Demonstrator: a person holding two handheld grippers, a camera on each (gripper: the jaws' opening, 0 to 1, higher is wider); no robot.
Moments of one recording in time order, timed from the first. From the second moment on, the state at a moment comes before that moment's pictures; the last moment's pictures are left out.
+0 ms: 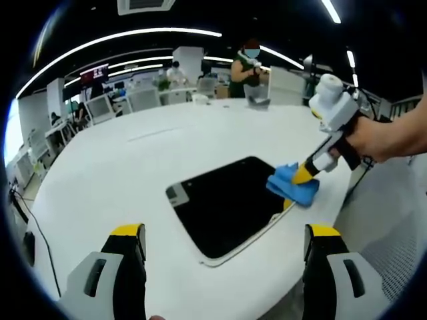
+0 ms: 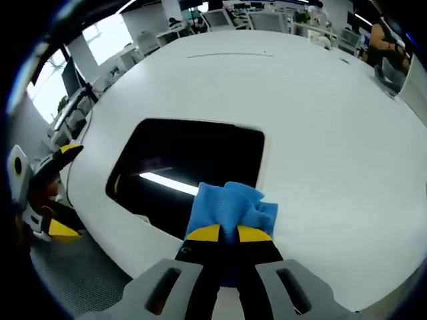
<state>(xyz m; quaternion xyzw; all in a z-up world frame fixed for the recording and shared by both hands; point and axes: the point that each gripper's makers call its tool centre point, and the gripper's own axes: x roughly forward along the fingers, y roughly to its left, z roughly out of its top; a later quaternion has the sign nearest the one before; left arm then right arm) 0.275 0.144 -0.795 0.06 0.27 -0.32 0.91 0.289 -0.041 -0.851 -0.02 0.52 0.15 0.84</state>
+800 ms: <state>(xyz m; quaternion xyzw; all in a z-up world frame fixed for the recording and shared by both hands) 0.273 0.143 -0.795 0.06 0.28 -0.33 0.90 0.292 0.010 -0.852 -0.02 0.52 0.17 0.84</state>
